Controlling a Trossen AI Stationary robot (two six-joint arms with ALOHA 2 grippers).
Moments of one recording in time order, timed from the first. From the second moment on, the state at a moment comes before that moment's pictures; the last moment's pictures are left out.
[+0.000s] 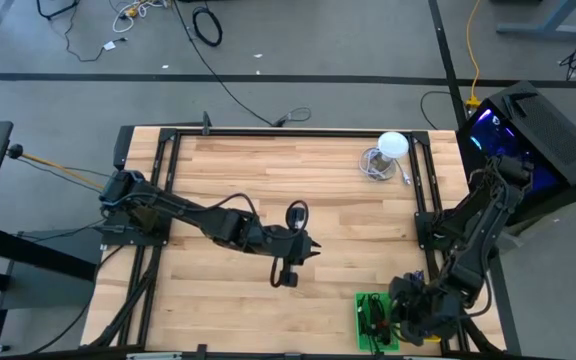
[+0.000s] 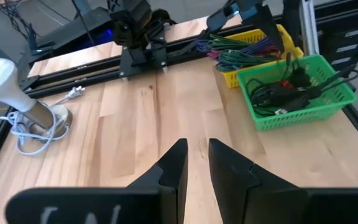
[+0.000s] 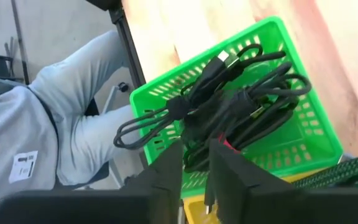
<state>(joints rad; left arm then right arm) -0.31 1.76 1.51 -0.26 -0.31 0.06 1.06 1.34 0.90 -0.56 0.26 1.43</state>
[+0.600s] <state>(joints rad) -0.31 1.70 1.51 -0.35 -0.34 0.09 1.04 1.32 0.90 -0.54 0.69 1.10</state>
